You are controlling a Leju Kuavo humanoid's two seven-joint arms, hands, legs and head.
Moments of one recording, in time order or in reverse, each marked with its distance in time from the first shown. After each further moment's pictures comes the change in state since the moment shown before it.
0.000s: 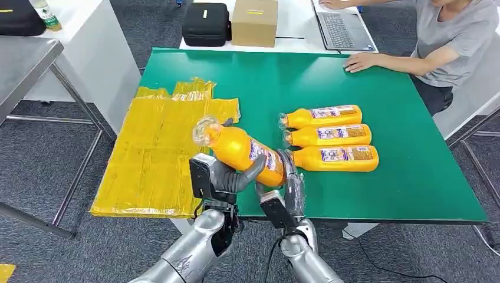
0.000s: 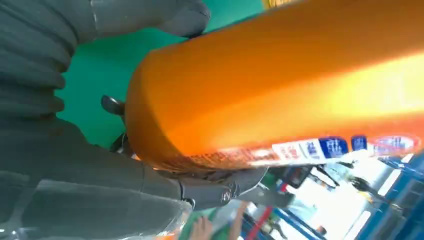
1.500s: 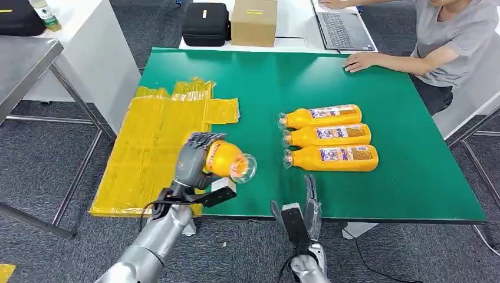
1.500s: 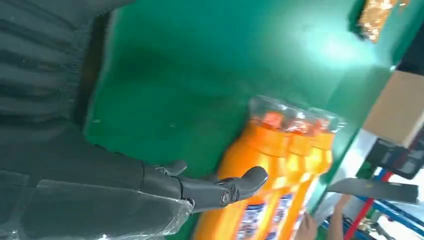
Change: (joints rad) left arm -0.035 0.069 0.649 0.119 -1.577 0.225 0.002; right arm 0.108 0.019 -0.200 0.109 -0.100 0.002 -0.001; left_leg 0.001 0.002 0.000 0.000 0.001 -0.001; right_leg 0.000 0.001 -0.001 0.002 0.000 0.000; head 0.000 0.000
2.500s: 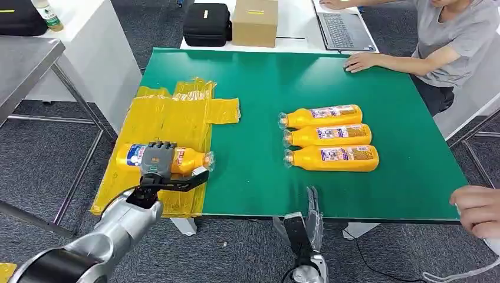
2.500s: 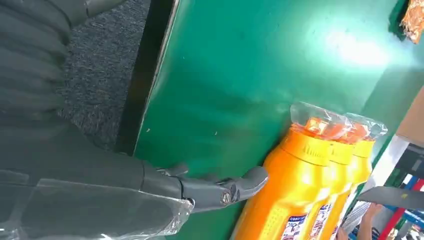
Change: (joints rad) left arm -0.223 0.240 -0.371 0.402 -0.404 -0.224 0.951; right arm 0.038 -0.004 -0.017 0.017 -0.018 0.019 0.000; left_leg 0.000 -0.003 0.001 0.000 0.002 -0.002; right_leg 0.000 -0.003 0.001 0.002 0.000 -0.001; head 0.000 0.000
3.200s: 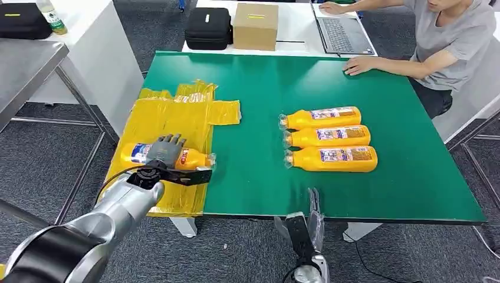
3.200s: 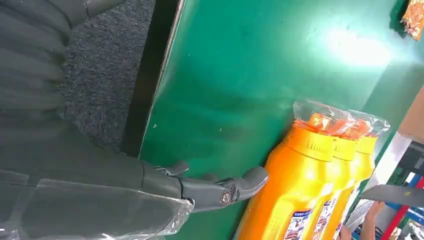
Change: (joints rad) left arm -0.107 -0.026 -0.065 0.072 0.077 -0.294 -0.161; right arm -0.010 -0.001 -0.011 0.021 -0.010 -0.002 0.000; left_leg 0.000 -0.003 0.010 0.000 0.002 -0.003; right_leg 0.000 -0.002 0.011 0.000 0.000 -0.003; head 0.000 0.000
